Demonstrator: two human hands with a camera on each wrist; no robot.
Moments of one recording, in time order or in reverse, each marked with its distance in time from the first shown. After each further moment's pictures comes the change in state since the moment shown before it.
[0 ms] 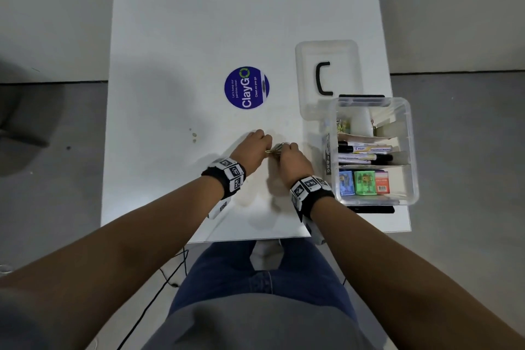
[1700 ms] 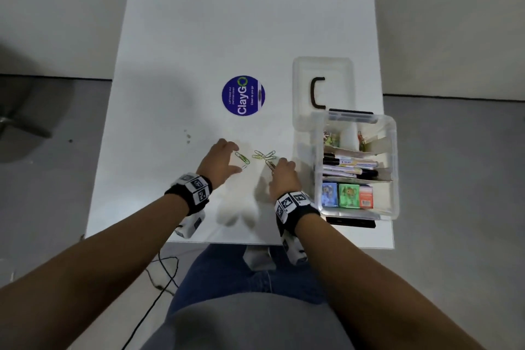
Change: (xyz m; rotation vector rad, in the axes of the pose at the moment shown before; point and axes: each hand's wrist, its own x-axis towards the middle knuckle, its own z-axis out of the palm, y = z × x) left_hand -0.046 -0.026 -0.004 -0.220 0.040 -0.357; right_hand -0.019 -0.001 0.002 0.056 -0.053 0.157
